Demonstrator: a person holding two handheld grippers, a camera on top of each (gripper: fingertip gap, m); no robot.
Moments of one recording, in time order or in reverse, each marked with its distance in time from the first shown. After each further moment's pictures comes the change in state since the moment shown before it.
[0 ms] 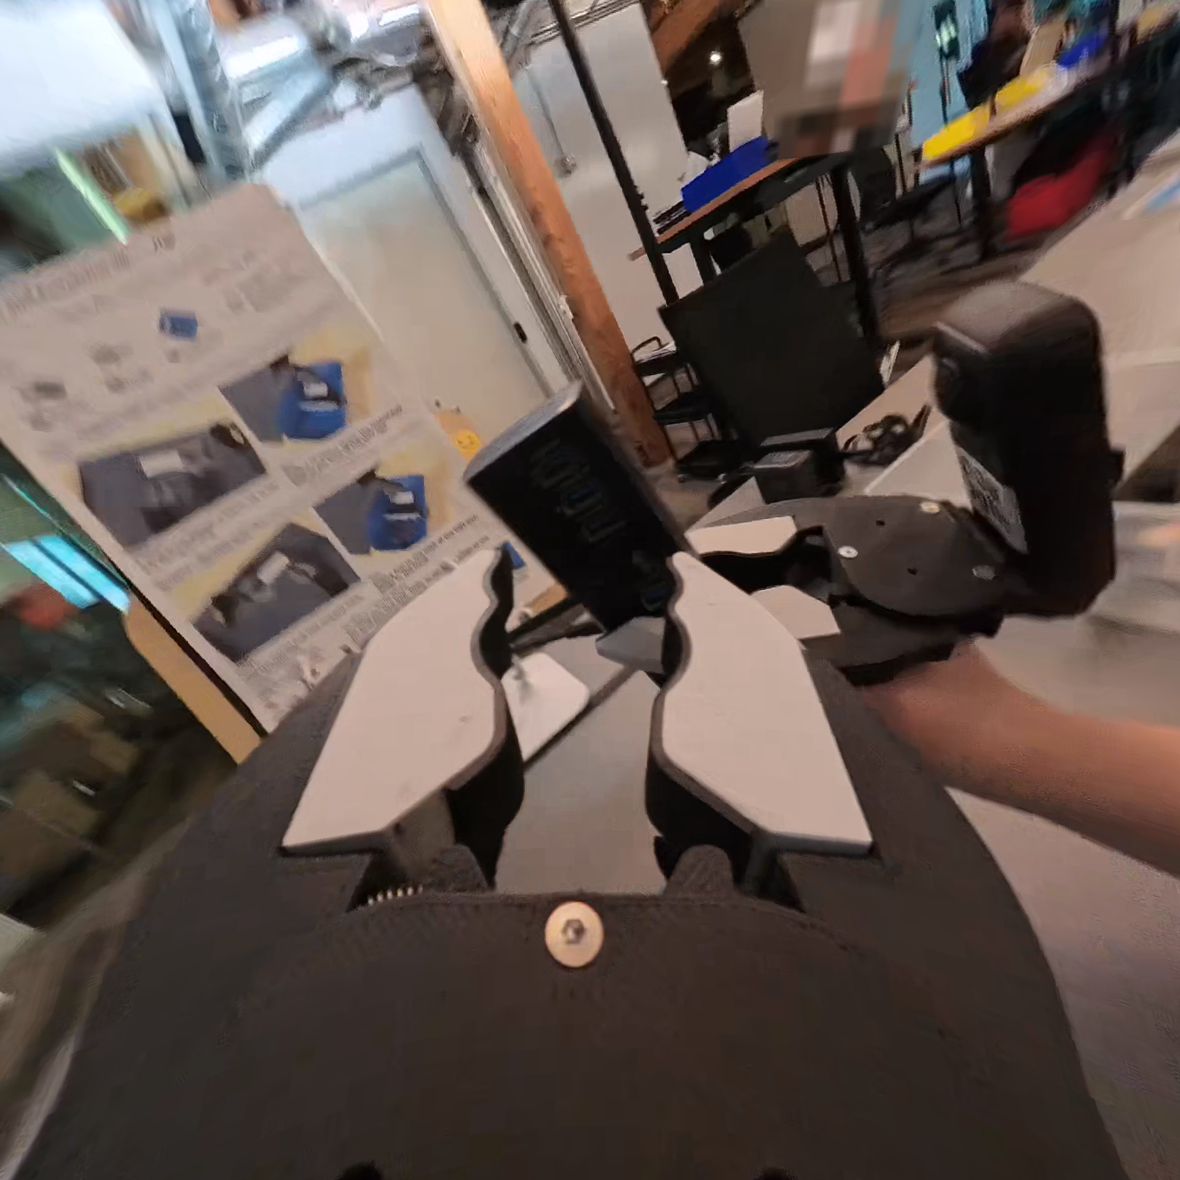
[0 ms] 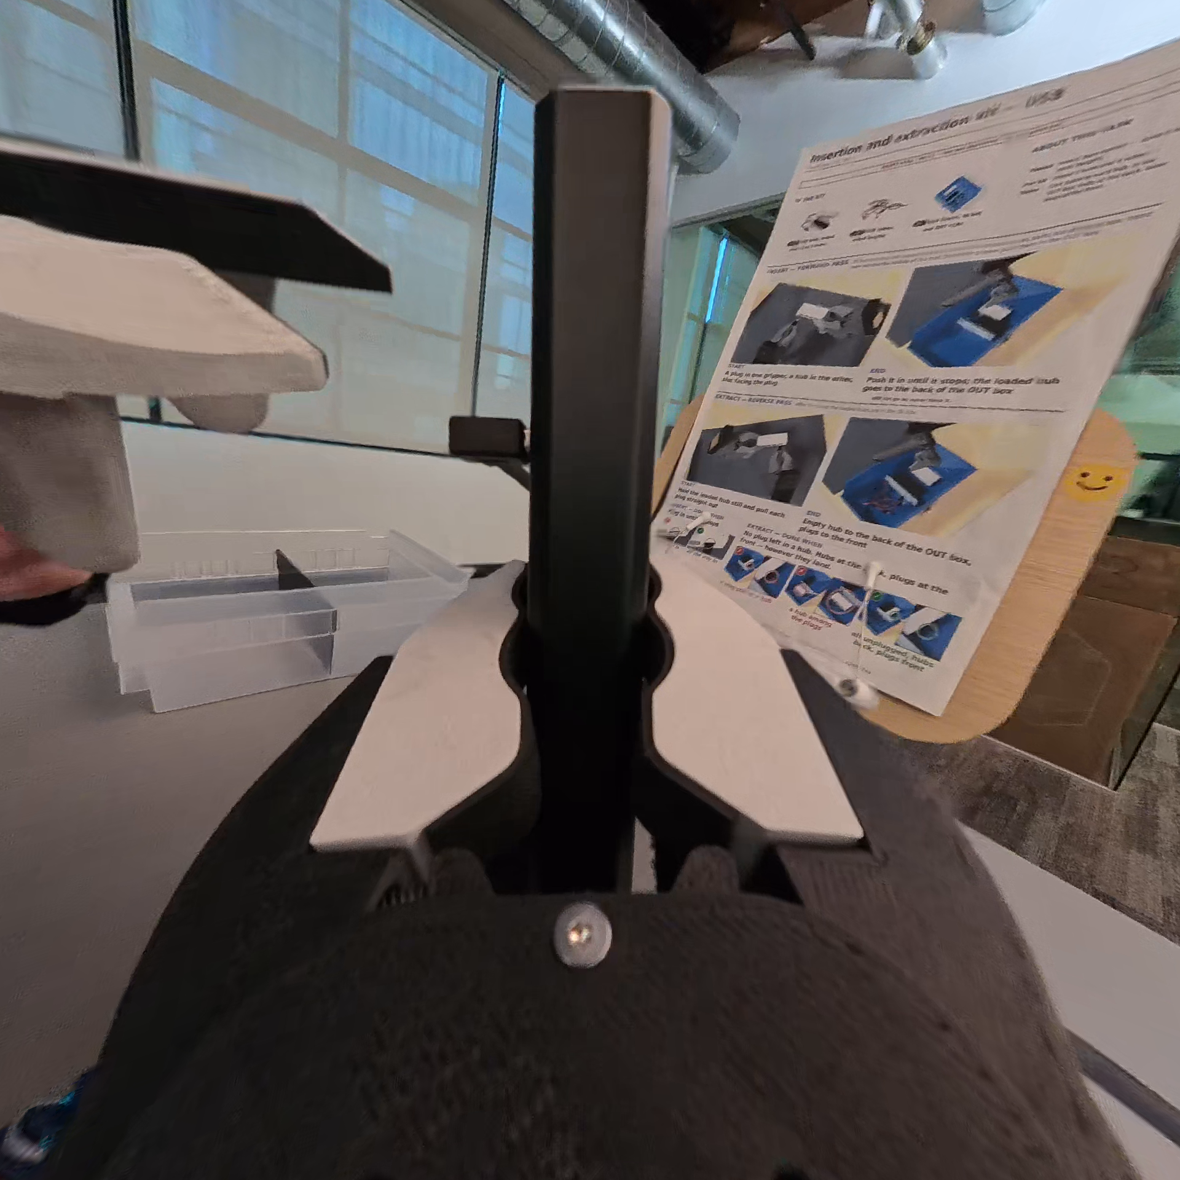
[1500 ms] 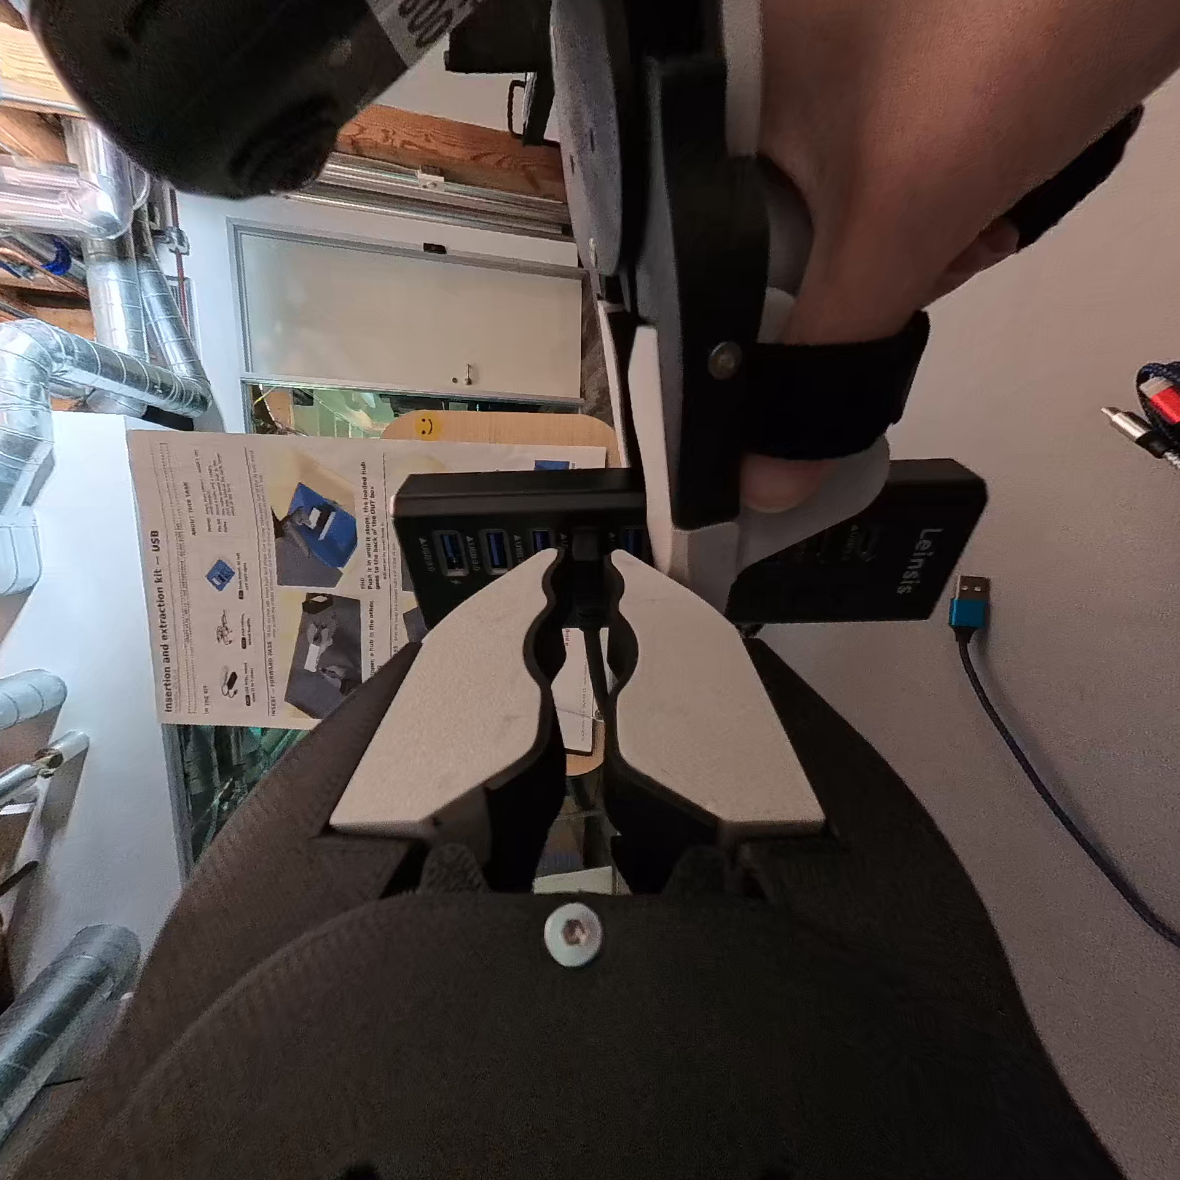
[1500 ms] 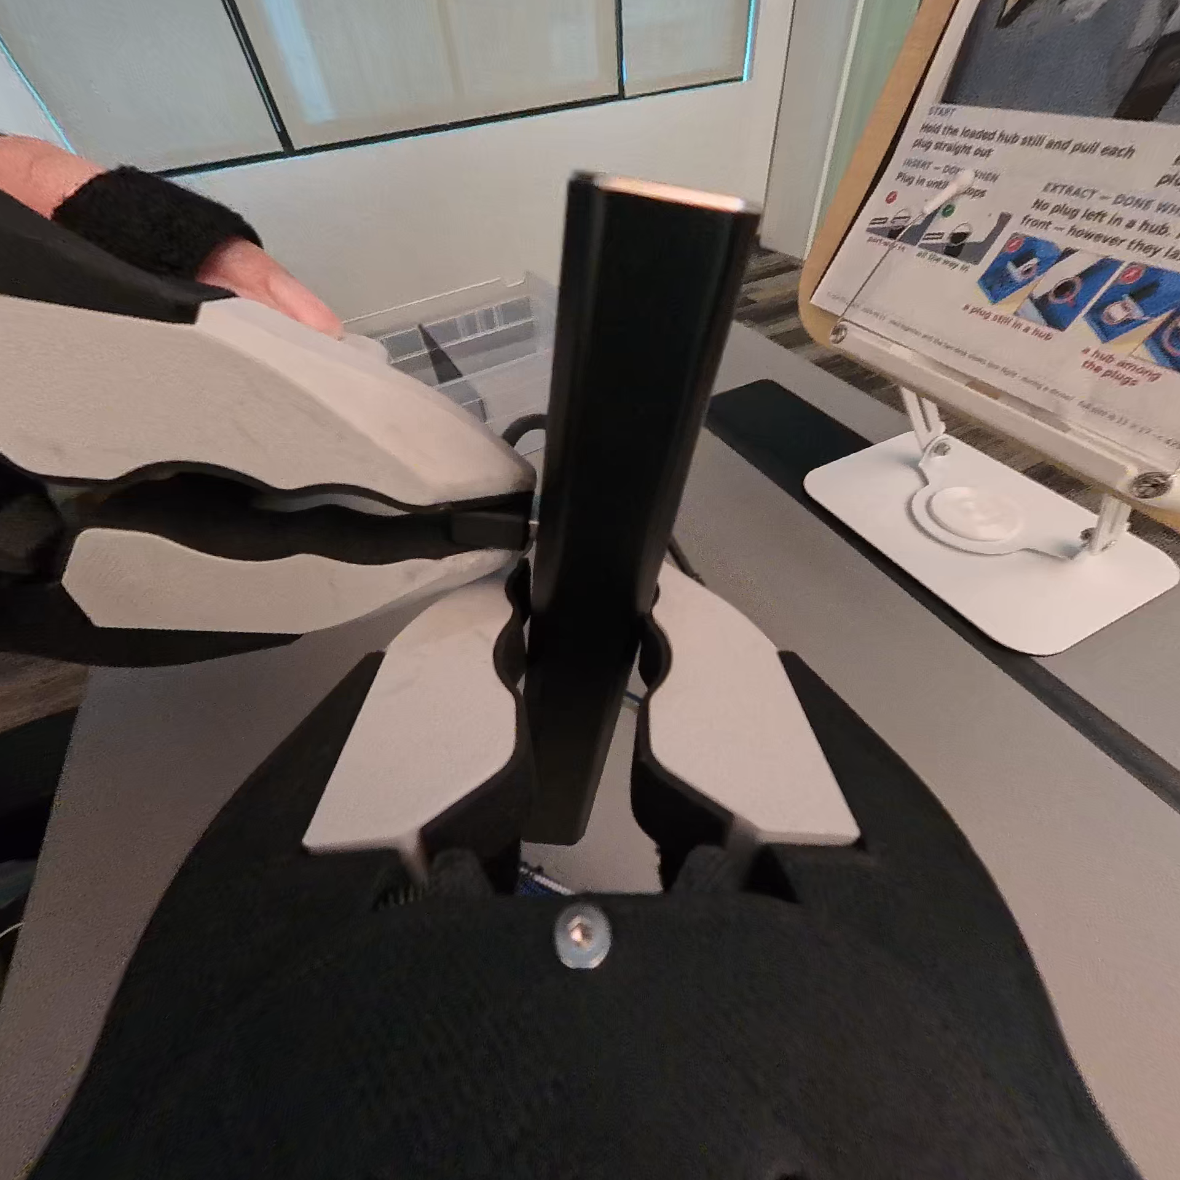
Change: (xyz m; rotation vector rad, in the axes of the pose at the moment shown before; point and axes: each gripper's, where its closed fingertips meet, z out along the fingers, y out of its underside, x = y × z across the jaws) left arm 0.009 0.063 0.026 -0.289 0.143 0.900; right arm -0.034 0.043 0.003 -0.544 -0.267 0.248
